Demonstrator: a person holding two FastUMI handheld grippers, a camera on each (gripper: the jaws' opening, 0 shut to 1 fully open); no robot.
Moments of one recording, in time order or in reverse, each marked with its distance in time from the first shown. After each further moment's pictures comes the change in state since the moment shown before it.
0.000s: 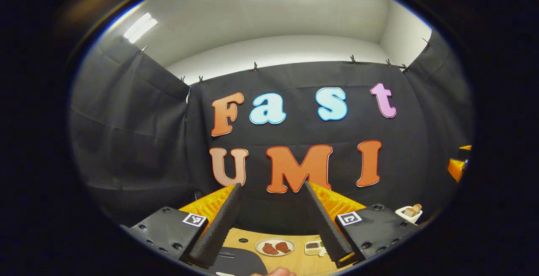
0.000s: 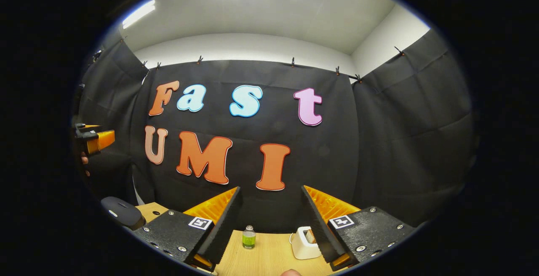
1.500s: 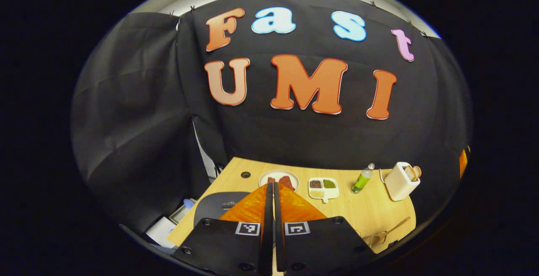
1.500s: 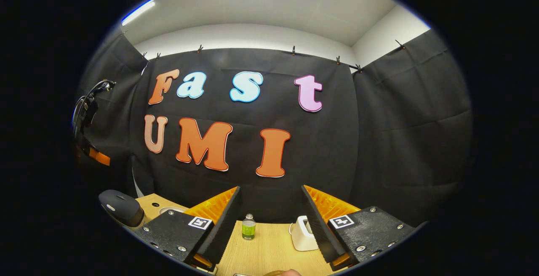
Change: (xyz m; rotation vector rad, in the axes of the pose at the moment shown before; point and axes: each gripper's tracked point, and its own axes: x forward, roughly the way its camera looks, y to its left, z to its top) left arm -0.002 0.045 -0.168 -0.040 0.747 -0.011; right arm -0.006 0.005 -0.038 -0.005 0.093 -0.002
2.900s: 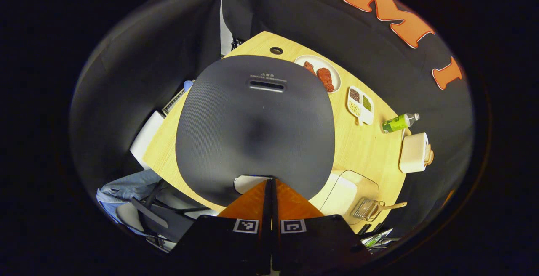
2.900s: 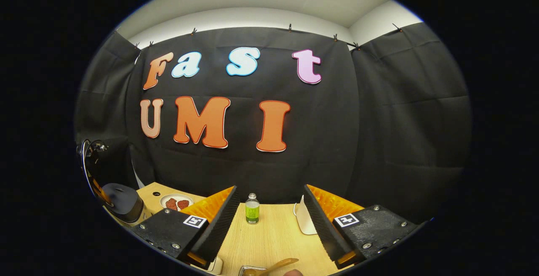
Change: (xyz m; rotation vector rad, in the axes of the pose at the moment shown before) left arm 0.046 0.069 -0.224 -0.337 0.787 0.044; right arm 0.002 0.010 -0.065 0.031 0.163 -0.014
